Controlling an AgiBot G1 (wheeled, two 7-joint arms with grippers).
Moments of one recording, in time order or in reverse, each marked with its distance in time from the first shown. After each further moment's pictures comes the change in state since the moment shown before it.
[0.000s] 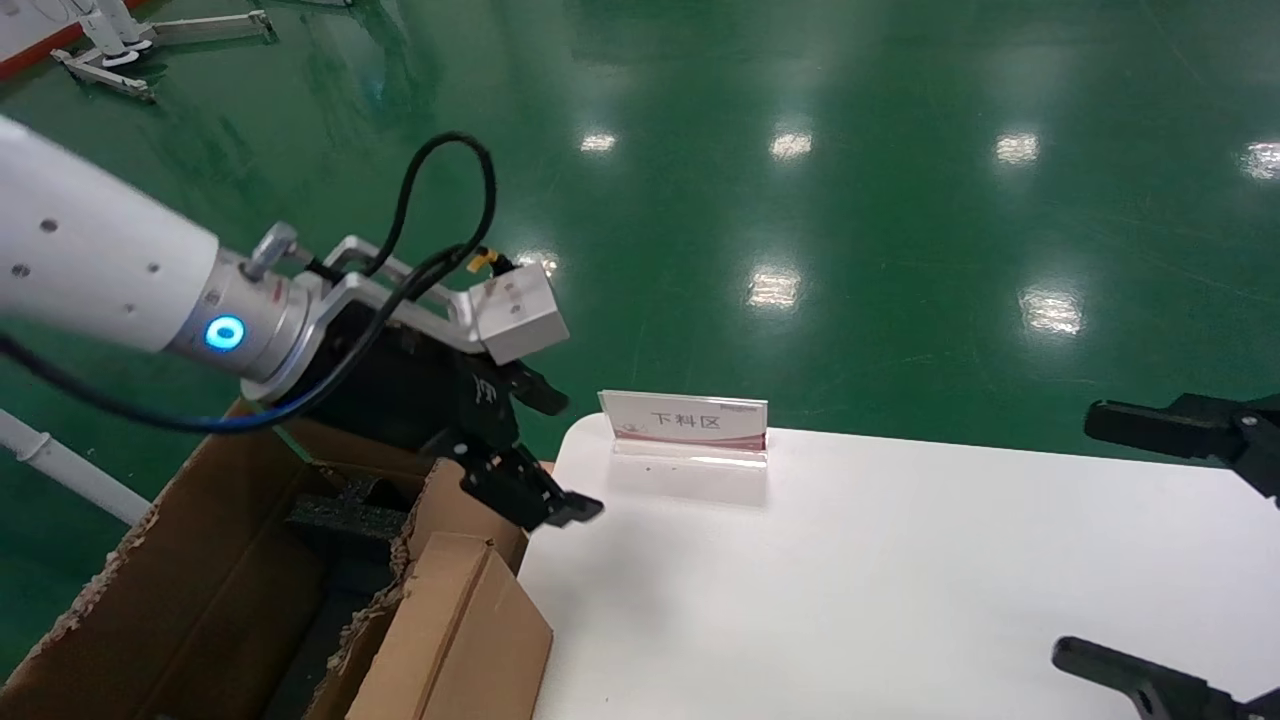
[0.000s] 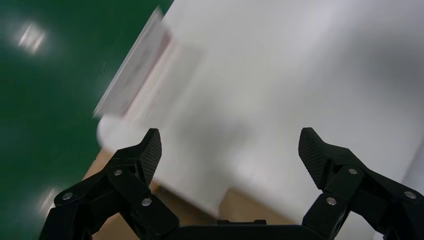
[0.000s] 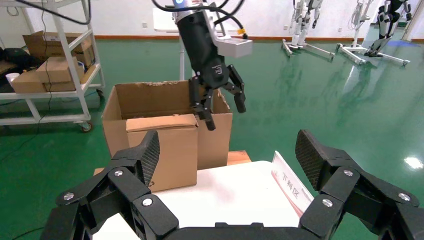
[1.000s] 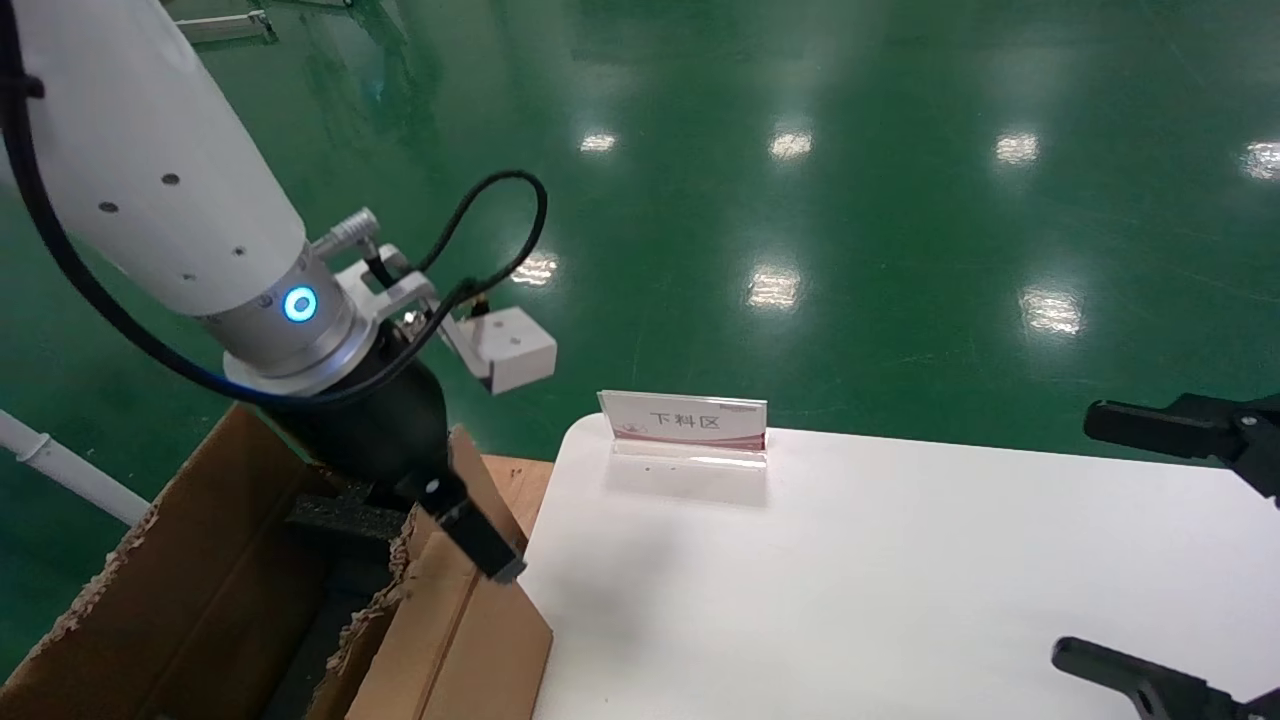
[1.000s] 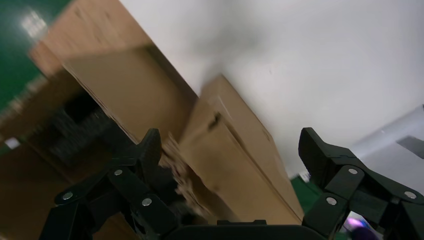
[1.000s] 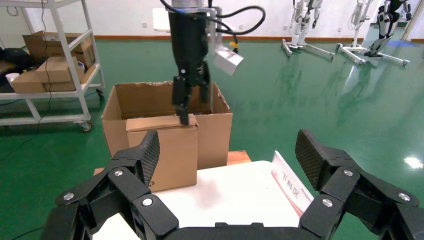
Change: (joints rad) left arm -0.523 0.219 0.759 -0.016 -0.096 0.086 -0.676; right arm 0.000 0.000 0.000 0.000 0.000 0.000 0.000
